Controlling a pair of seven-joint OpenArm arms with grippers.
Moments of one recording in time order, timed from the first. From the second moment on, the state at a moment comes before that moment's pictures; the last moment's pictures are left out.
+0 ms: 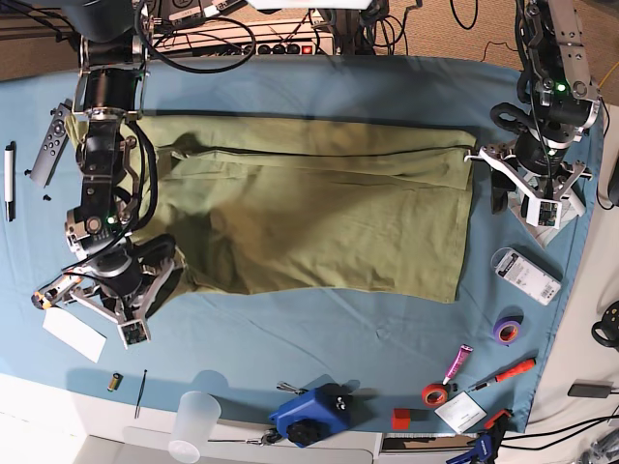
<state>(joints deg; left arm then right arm) 18.7 -13.7 -14.7 122.4 -18.7 -8.5 50.4 15.7 20.0 1.4 100.6 -3.0 18.1 -55.3</state>
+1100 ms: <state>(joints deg) -31.9 -13.7 2.1 52.3 -20.0 -21.5 48.5 11.1 20.0 1.5 100.6 -5.0 14.6 -57.3</state>
